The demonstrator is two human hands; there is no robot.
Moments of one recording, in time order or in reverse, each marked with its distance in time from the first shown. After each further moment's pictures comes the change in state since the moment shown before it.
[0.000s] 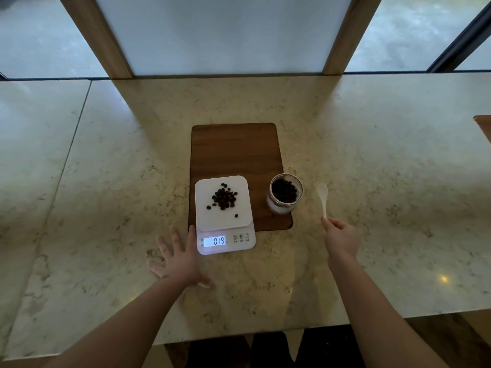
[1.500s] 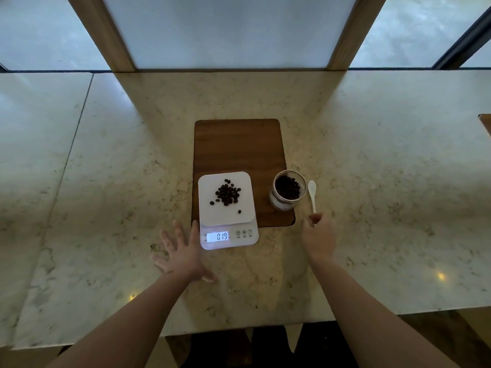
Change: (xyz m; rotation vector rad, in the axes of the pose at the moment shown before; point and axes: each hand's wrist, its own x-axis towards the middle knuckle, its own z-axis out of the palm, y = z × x) left_hand 0.007 0.000 0.007 -0.023 0.062 0.001; right_hand -0.018 0.011 0.038 -0.430 -0.008 -0.289
